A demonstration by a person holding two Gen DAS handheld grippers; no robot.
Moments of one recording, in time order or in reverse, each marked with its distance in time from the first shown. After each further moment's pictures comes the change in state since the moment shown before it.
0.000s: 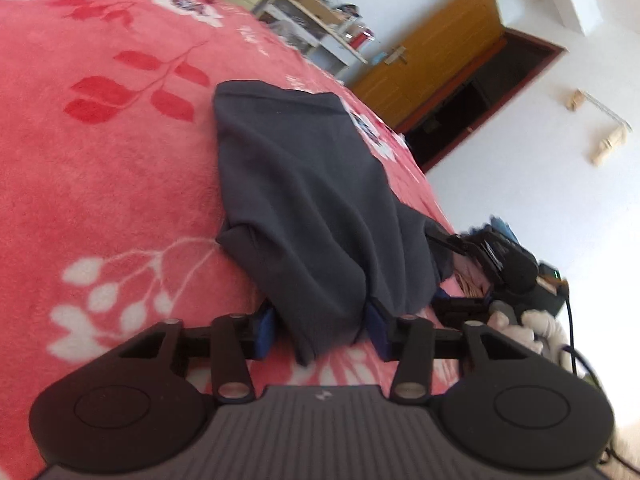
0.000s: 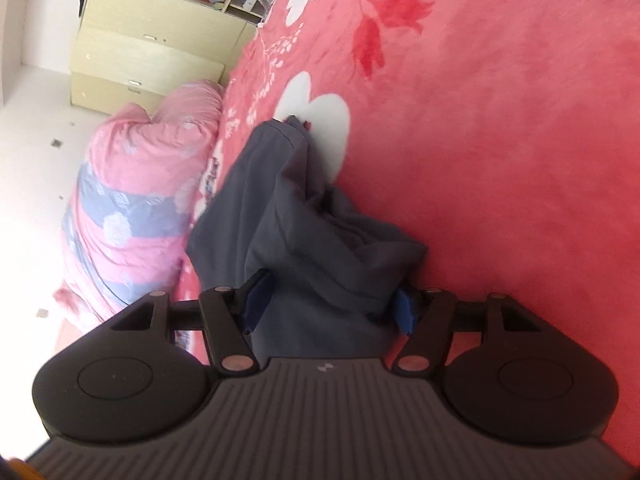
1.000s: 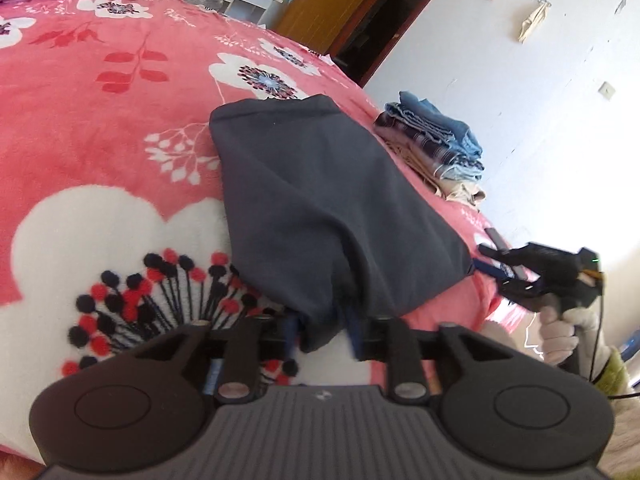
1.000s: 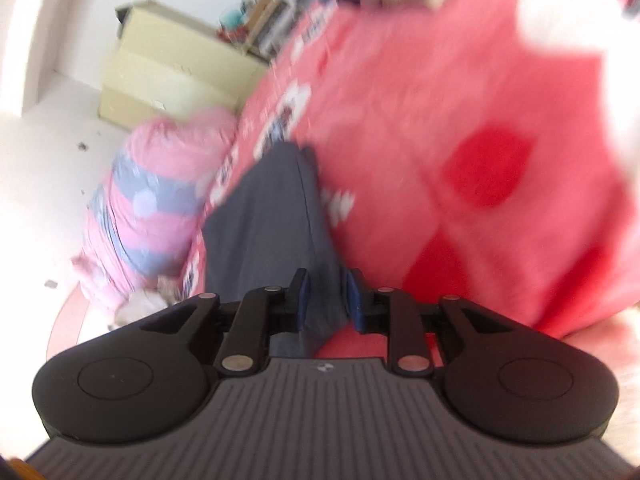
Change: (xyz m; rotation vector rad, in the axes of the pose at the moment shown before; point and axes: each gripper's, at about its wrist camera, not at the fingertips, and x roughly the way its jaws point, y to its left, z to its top) left arm -0.167 -0.020 -0.097 0.328 0.223 -0.064; right arm -0.237 -0.046 -0.194 -0.105 -0.208 -0.016
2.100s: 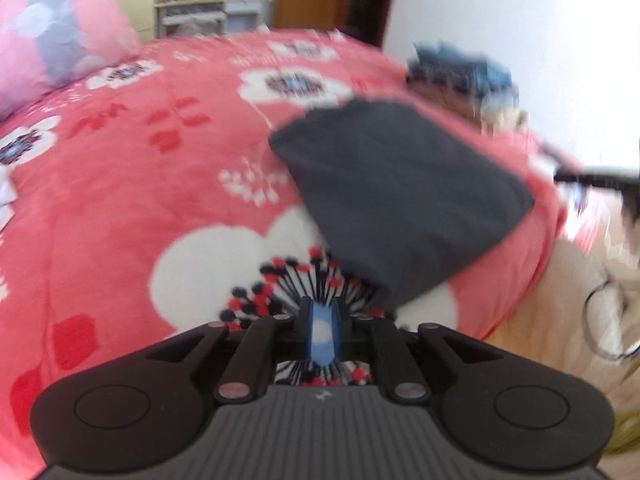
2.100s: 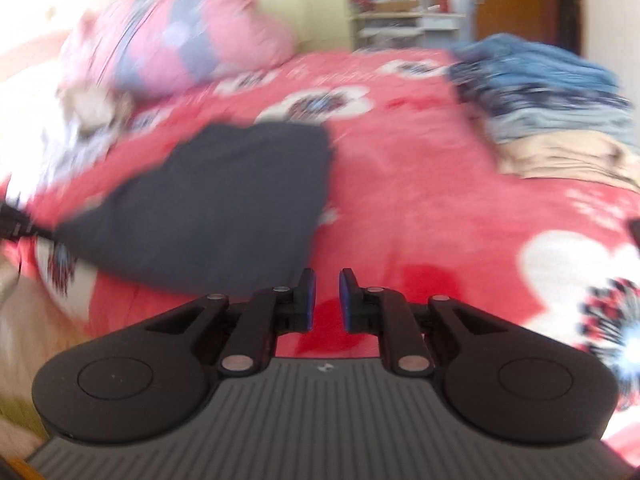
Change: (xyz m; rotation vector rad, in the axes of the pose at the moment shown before) left arm -0.067 -0.022 0.004 0.269 0.042 0.259; right arm -0.044 0.052 0.002 -0.825 0.037 -0.205
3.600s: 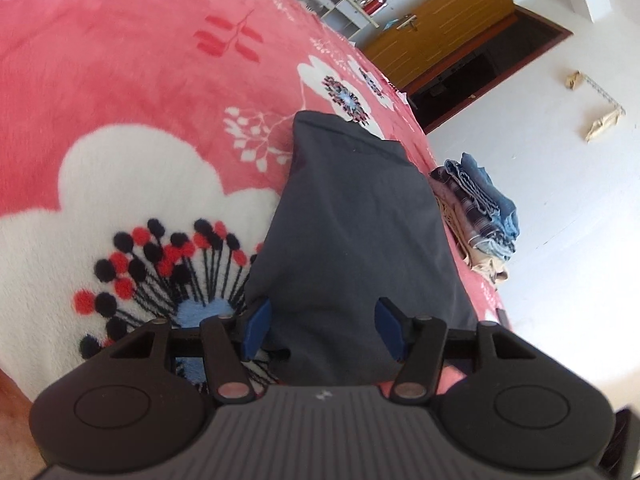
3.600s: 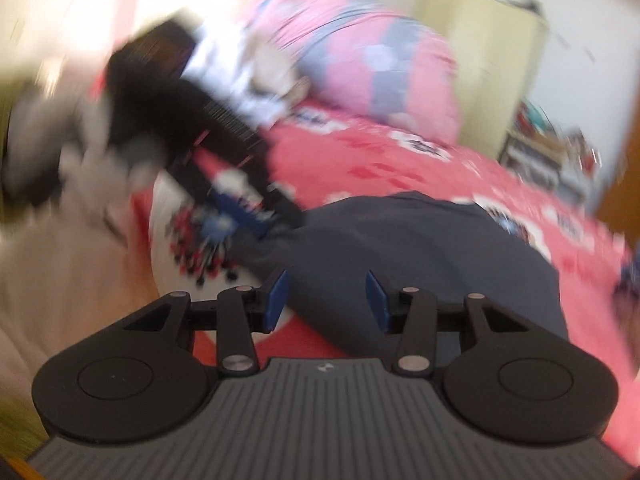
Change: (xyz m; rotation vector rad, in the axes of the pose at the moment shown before) left arm 0.074 0.024 -0.019 -0.659 -0.069 -0.215; right arm 0.053 0.241 -0.036 -0.709 -0.117 0.191
